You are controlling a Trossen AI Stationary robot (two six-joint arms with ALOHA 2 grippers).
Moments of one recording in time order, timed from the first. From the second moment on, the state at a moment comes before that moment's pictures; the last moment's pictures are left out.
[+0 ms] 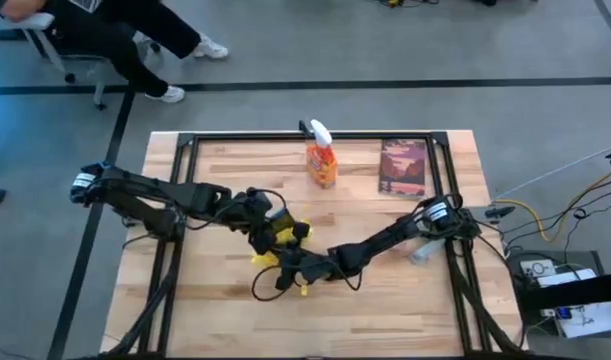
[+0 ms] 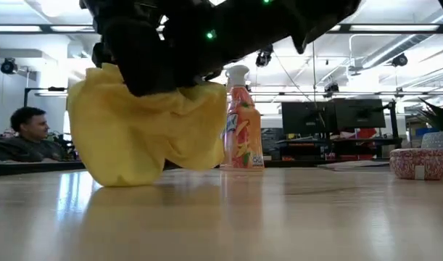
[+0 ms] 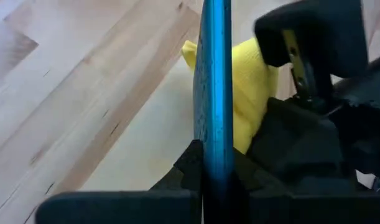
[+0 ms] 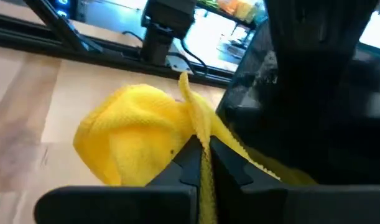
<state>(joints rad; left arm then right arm) -0.16 1.30 1.07 -0.72 -0.15 -0.78 0.32 2.18 1.39 0.54 0.77 -0.20</state>
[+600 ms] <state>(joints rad) -0.16 1.30 1.07 -0.69 -0.18 -0.76 0.31 2.18 1.47 0.70 0.84 -0.36</state>
